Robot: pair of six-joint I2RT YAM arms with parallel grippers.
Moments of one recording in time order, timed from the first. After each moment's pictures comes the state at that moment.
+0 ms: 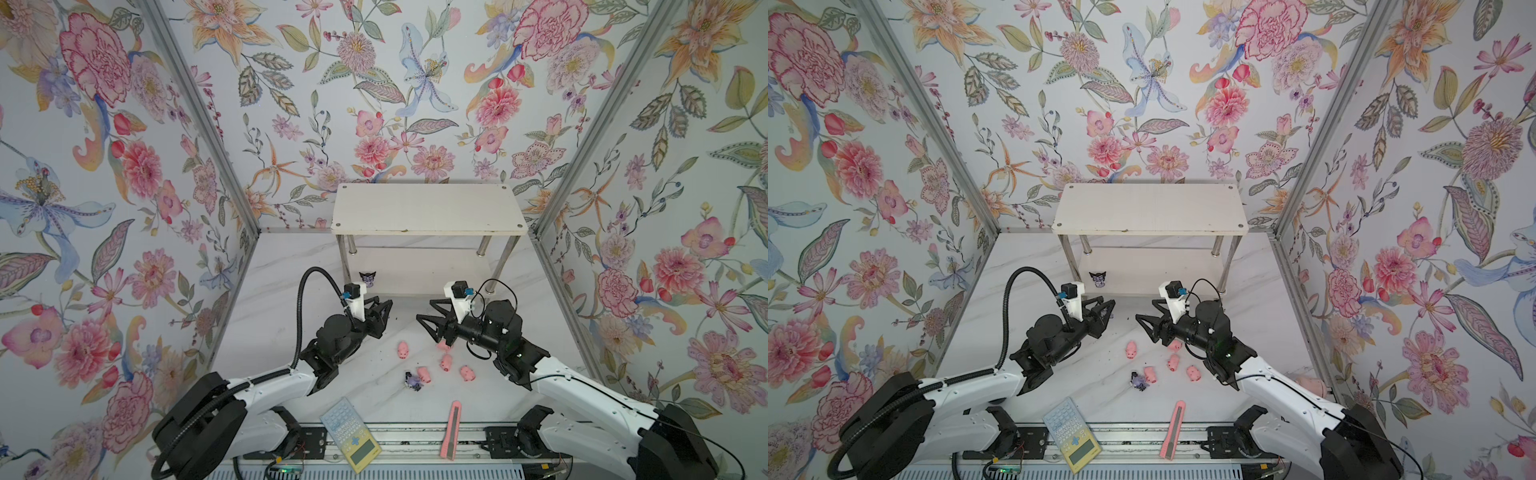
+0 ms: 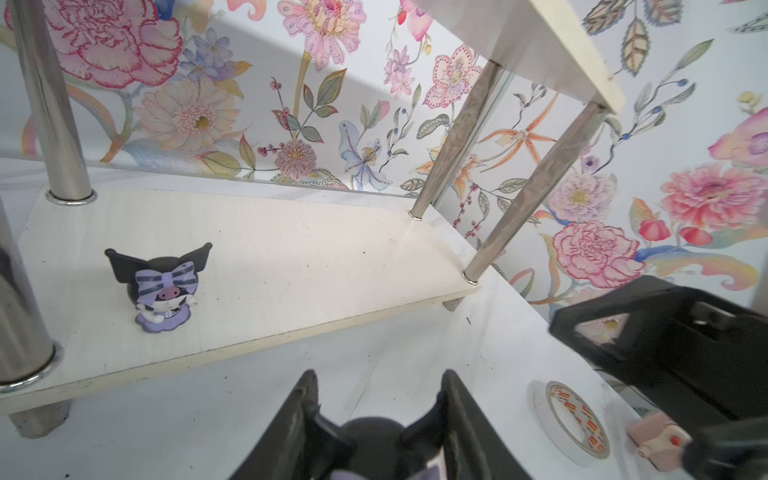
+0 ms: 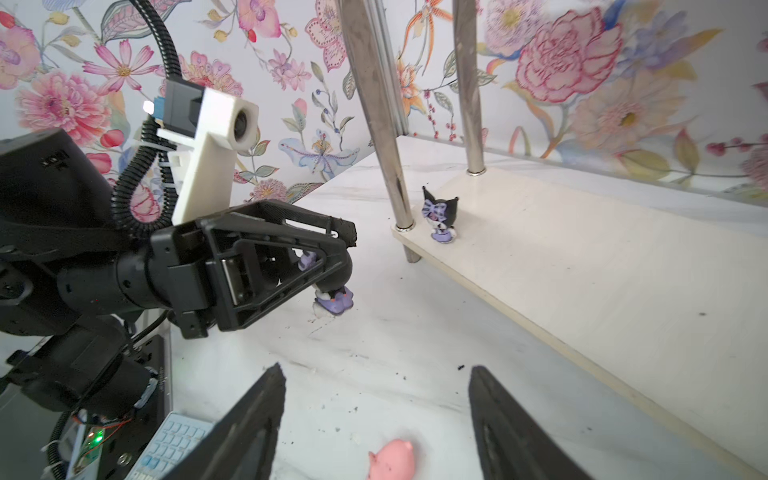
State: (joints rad) left arm -0.75 1.30 0.42 0.77 -0.13 -0.43; right arm 0.63 0.99 0.50 0.31 -0.34 0.19
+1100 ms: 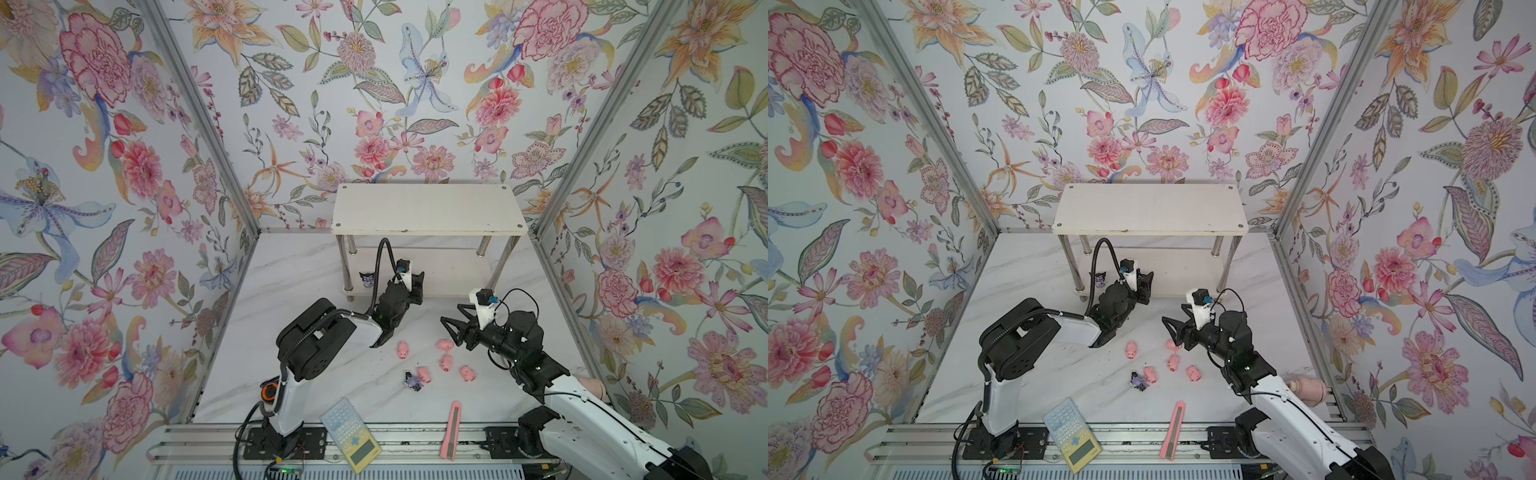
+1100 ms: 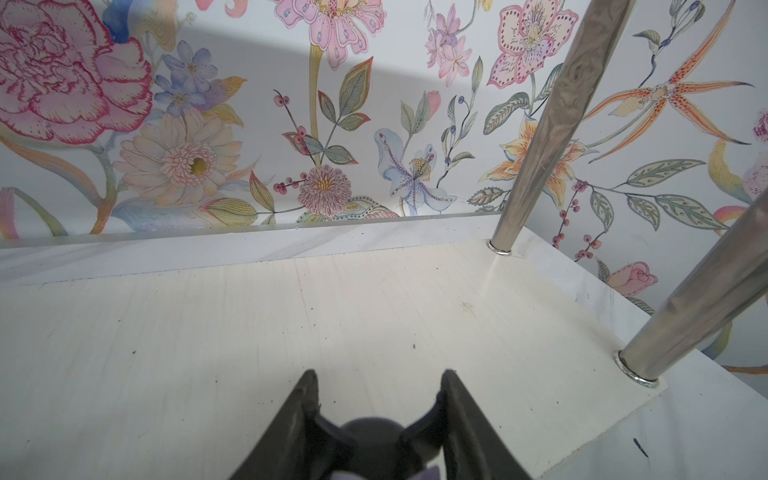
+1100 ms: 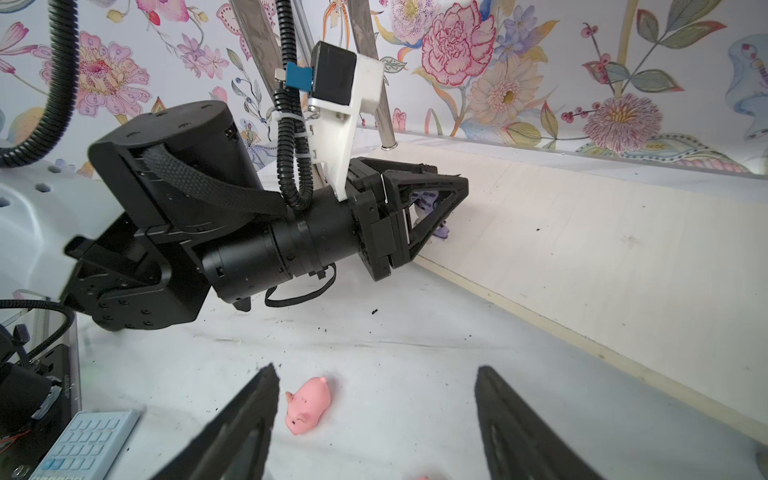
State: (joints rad) left arm -0.79 2.05 1.02 0.94 -0.33 -0.24; right arm 0.45 0.85 0.37 0.23 -0.36 0.15
